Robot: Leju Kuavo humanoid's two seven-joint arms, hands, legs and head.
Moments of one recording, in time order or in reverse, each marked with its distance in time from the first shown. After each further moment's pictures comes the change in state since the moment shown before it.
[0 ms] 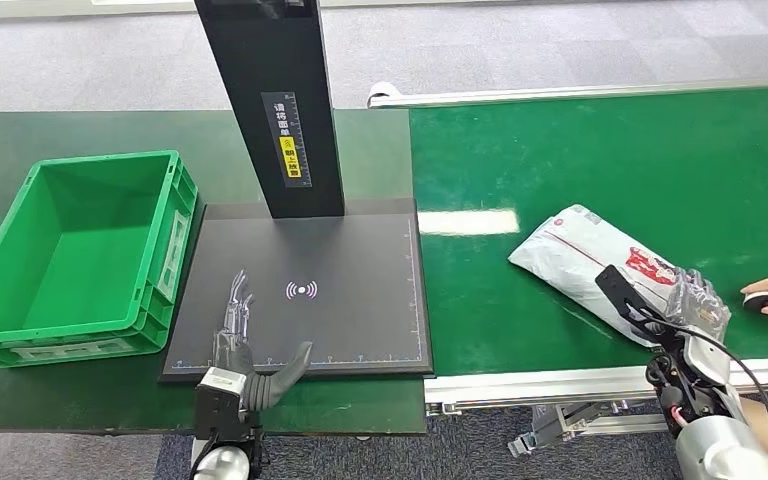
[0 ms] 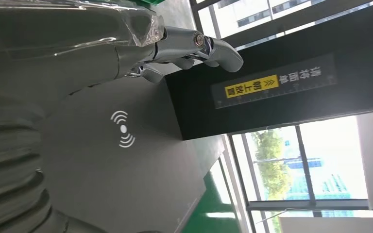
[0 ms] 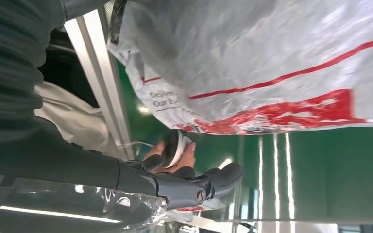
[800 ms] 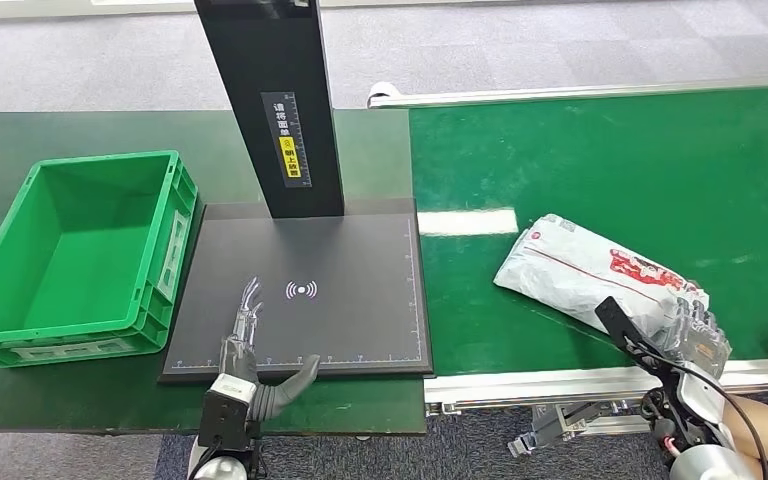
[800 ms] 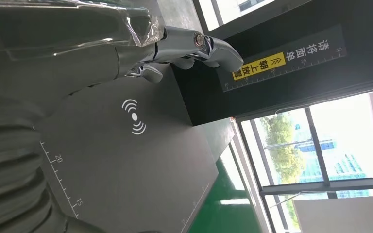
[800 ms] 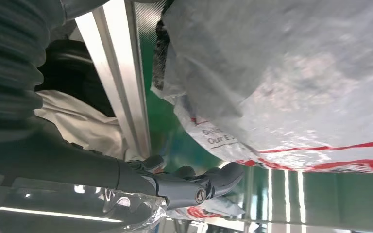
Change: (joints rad) left arm 0.037 0.002 0.004 -0.042 -0.081 -0.056 0.055; right arm 0.083 0.031 -0.081 0.066 0.048 -0.176 -0.058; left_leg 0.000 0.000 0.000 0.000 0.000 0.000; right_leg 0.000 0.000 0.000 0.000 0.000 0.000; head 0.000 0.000
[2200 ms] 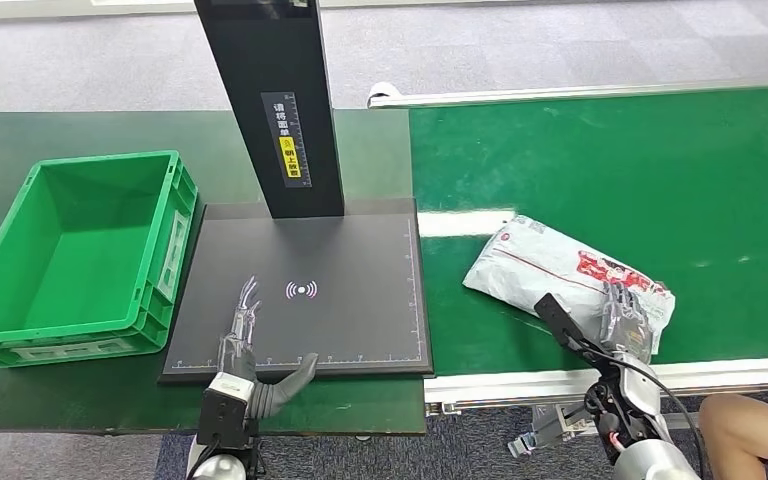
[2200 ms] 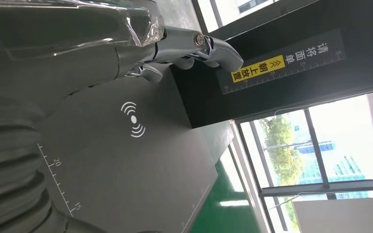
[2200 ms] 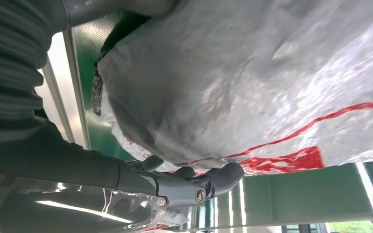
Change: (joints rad) left arm -0.005 -0.004 0.014 0.003 -0.004 -0.006 -0.006; right arm 0.010 0.163 -0.033 -0.047 0.036 -0.011 -0.132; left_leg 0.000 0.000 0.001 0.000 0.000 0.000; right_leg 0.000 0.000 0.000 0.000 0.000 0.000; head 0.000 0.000
